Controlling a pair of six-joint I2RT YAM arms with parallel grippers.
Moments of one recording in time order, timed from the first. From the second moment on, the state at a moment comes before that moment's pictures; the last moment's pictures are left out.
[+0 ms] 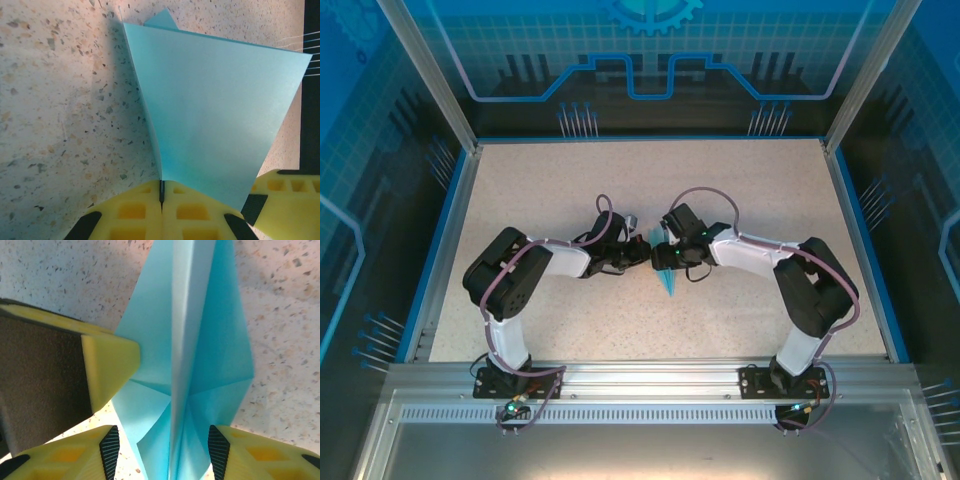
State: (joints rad) left arm -0.52 1.87 0.84 0.31 0.41 -0.87; right arm 0.65 1.73 1.04 -0.40 -0.10 0.47
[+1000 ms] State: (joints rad) left arm -0.52 1.85 0.84 0.23 0.39 -0.87; right arm 0.72 1.77 1.05 -0.49 0.02 0.59
